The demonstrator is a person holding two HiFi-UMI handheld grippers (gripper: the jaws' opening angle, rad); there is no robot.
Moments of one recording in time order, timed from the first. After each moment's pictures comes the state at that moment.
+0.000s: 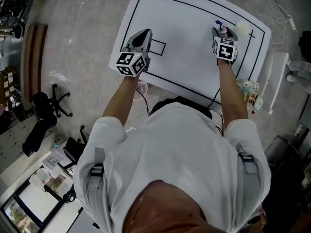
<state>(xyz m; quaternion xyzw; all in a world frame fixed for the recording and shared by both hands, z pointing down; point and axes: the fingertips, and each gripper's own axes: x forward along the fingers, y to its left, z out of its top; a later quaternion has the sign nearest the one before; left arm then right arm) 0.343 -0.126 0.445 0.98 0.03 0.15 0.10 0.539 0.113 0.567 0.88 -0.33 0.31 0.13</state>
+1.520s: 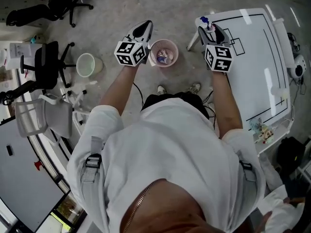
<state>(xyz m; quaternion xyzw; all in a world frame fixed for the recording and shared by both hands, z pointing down) -0.158 -0.250 0.396 0.93 -0.34 0.04 0.12 0.054 -0.190 0.403 0.65 -0.74 0.12 0.12</state>
